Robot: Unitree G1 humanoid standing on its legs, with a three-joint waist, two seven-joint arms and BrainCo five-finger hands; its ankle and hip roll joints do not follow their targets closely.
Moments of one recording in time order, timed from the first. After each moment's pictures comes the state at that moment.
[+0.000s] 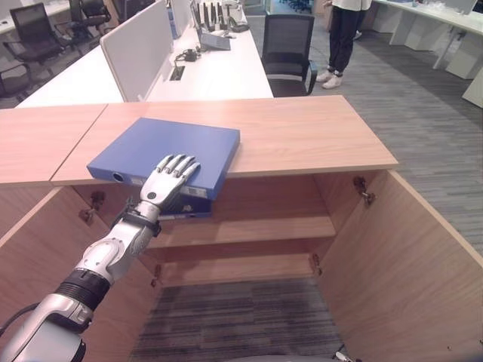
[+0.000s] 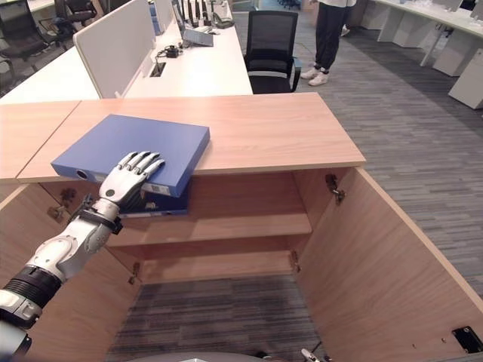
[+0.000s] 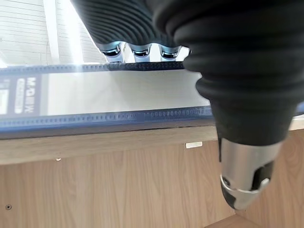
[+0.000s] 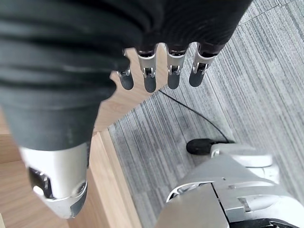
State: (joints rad) left arm -0.39 0.79 -0.44 0.36 0.81 -0.16 0.42; right arm 0.14 -0.27 0.11 1.25 0.49 -0.10 0.04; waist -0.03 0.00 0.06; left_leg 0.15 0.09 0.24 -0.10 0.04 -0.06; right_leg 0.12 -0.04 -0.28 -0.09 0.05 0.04
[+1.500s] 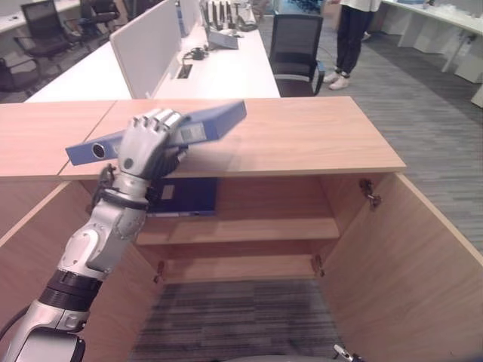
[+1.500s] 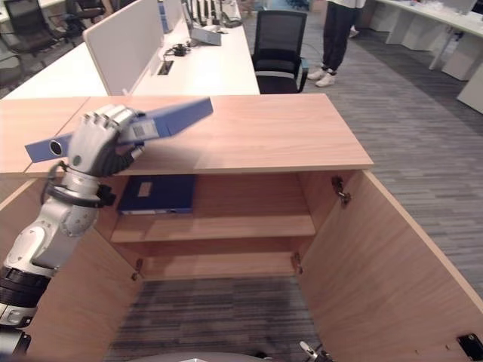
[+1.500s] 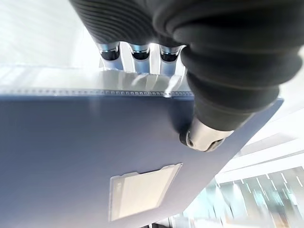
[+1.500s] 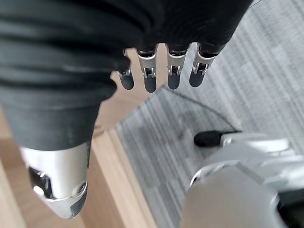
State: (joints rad) left arm -0.34 0.75 -0.07 -0.11 0.62 -0.19 0.42; right arm 0.10 -0.24 0.12 1.21 0.58 -0.10 0.06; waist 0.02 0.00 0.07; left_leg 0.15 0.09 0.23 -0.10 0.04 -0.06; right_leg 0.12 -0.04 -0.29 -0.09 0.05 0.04
